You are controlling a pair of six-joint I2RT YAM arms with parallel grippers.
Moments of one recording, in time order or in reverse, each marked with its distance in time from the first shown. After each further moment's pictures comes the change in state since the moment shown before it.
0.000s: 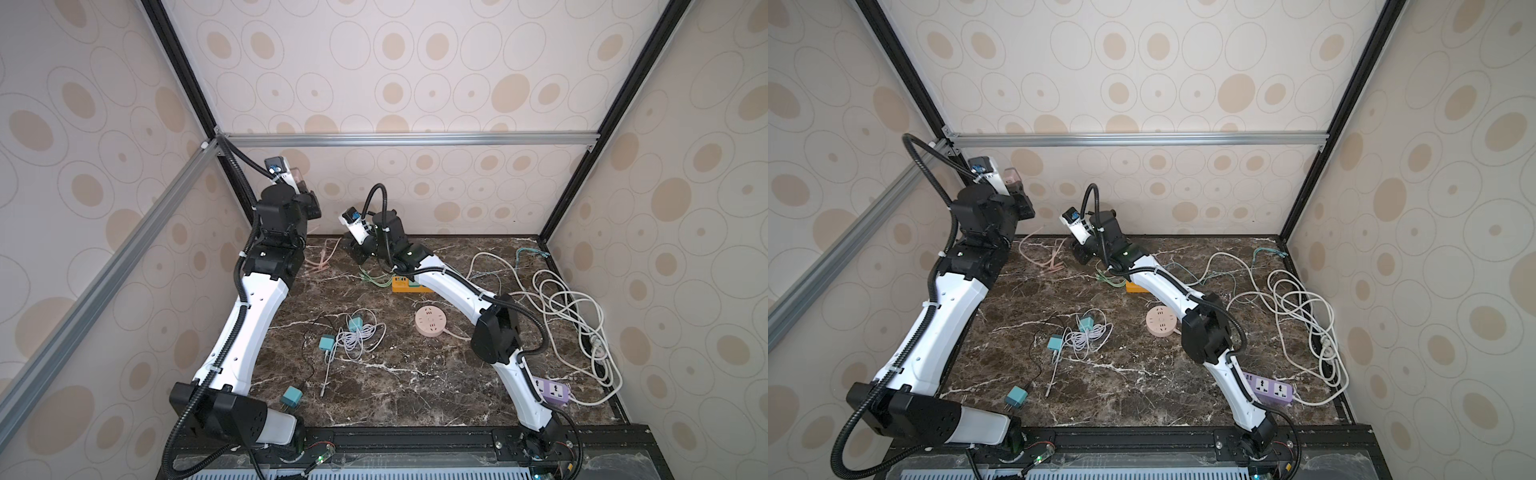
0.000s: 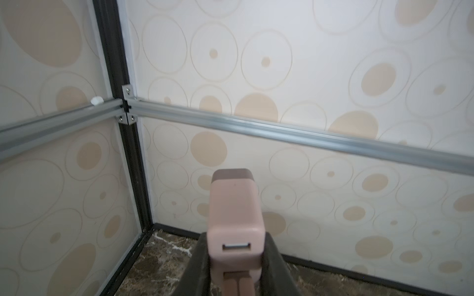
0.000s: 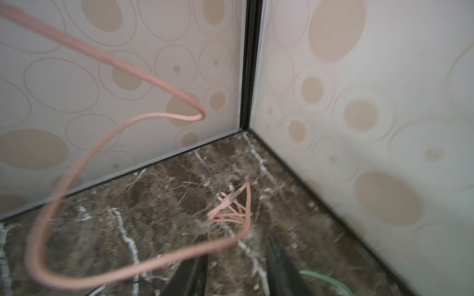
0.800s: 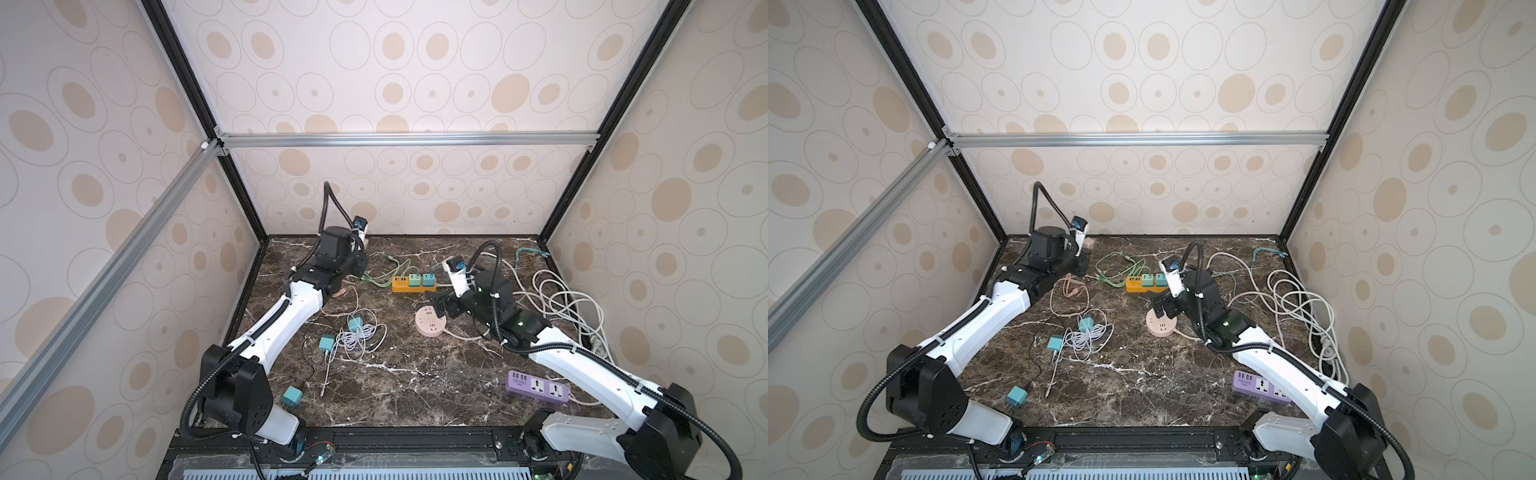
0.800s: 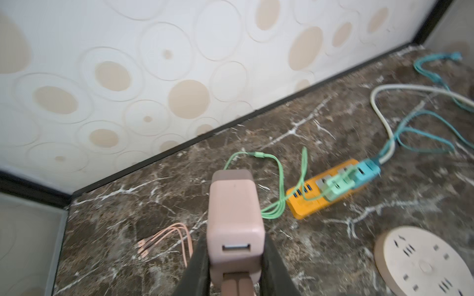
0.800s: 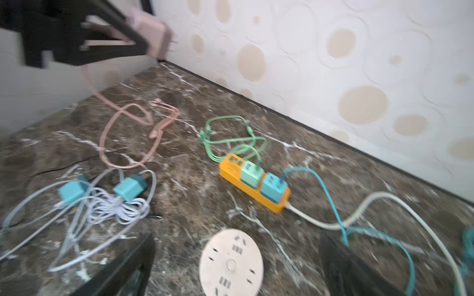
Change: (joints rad) left arm -0.214 0.088 -0.264 -0.118 0.266 0.311; right arm -0.149 -1.176 -1.389 0.116 0.370 0.114
